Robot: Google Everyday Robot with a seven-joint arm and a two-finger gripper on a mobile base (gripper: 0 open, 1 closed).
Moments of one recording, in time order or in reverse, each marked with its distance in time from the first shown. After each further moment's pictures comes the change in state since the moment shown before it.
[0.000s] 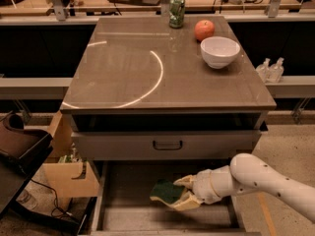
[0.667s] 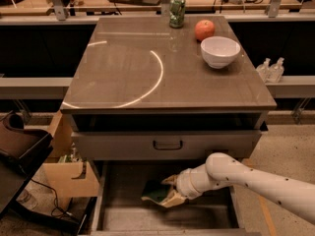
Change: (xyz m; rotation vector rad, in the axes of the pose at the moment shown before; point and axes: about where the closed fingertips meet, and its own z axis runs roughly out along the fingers) arm 0.018 -0.034 0.077 -0.031 0.053 -0.096
